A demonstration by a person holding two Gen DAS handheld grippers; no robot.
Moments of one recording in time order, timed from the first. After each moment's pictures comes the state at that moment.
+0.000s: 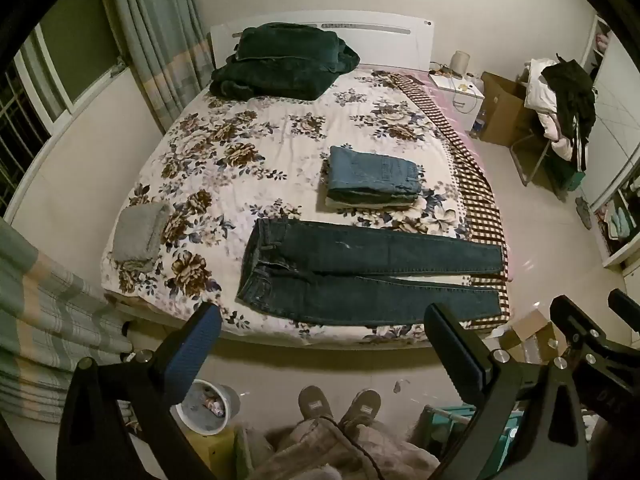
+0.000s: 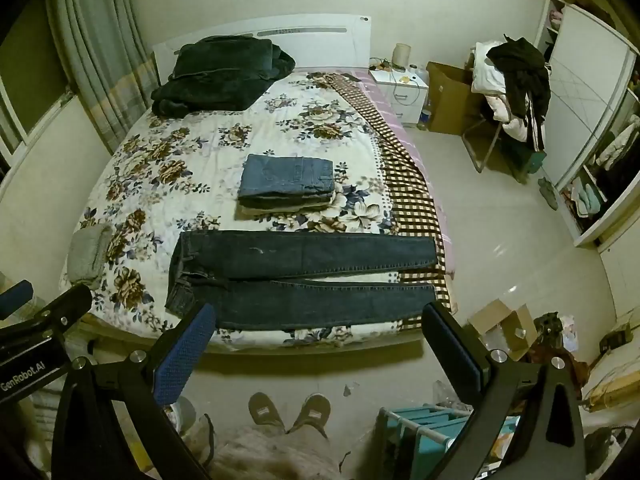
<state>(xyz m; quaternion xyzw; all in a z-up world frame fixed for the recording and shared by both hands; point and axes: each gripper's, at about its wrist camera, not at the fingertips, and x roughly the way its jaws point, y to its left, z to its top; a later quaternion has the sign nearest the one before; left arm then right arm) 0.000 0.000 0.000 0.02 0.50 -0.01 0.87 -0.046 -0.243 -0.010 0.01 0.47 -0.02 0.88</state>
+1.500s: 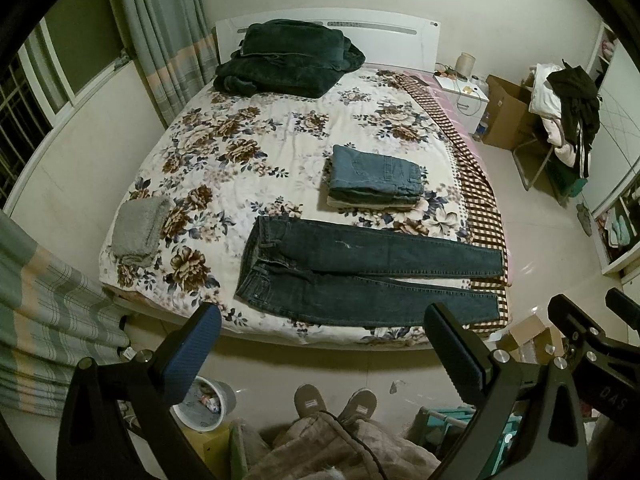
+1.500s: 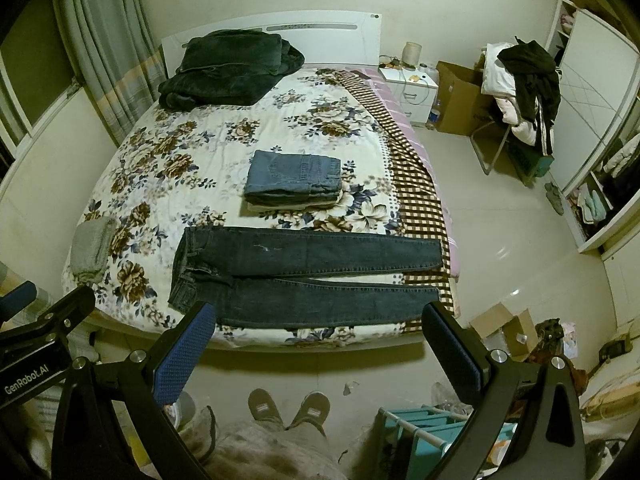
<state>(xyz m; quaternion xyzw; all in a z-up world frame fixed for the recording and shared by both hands) -0.001 -0.003 0.000 0.01 0.50 -0.01 0.87 -0.041 -0.239 -0.009 0.01 0.48 -0.01 0.88</state>
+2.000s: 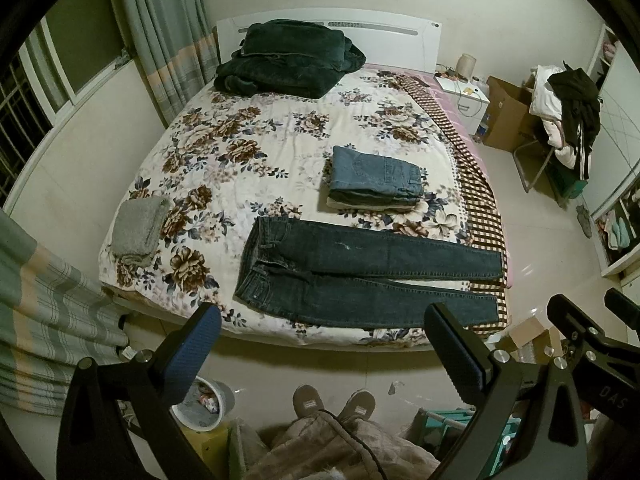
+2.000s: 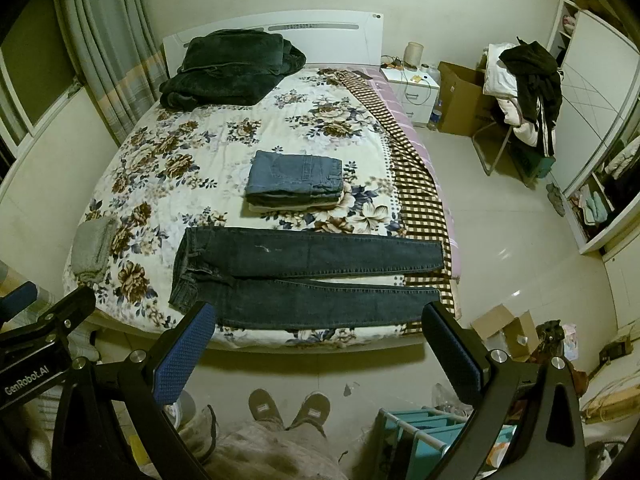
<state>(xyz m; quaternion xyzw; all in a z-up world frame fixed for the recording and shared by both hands) 0.001 -0.001 0.000 0.01 0.50 -0.01 0.86 -0.038 -0.240 -0.009 0.01 0.48 -0.01 0.88</state>
